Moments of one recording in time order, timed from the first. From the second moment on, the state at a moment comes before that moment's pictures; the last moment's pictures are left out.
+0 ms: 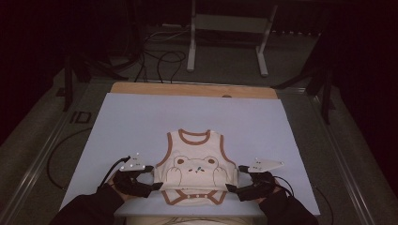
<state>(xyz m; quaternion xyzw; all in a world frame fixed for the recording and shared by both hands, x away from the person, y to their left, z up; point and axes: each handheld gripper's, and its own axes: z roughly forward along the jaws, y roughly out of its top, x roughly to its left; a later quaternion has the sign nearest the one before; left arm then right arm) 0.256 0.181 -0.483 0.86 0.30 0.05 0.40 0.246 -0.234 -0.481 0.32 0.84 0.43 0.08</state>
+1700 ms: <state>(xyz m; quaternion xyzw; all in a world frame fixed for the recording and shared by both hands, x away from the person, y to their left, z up) 0.319 0.177 -0.438 0.86 0.26 0.09 0.44 0.320 -0.211 -0.428 0.27 0.83 0.46 0.14</state>
